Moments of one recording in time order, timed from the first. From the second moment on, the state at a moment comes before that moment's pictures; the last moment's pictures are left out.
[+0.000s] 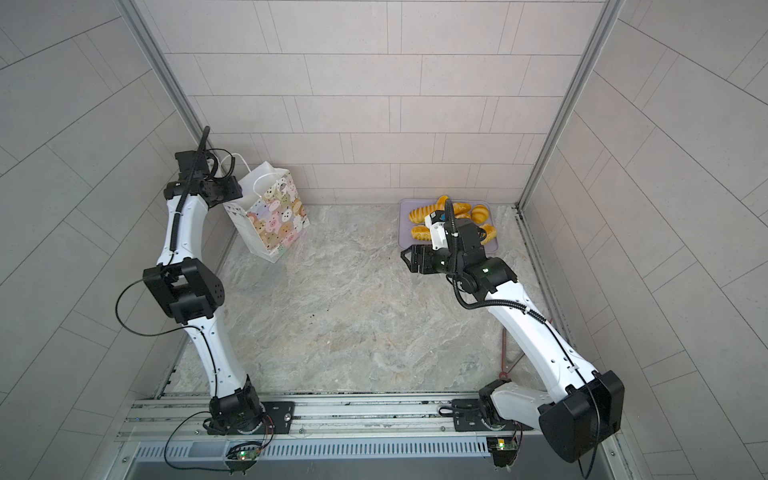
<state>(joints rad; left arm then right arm) 0.30 2.18 2.31 -0.81 0.14 -0.11 0.37 1.20 1.17 -0.56 -0.27 0.38</state>
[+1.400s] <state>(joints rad) -0.22 1.09 1.29 -0.94 0.11 -0.60 0.23 1.06 1.12 -0.77 -0.16 0.46</state>
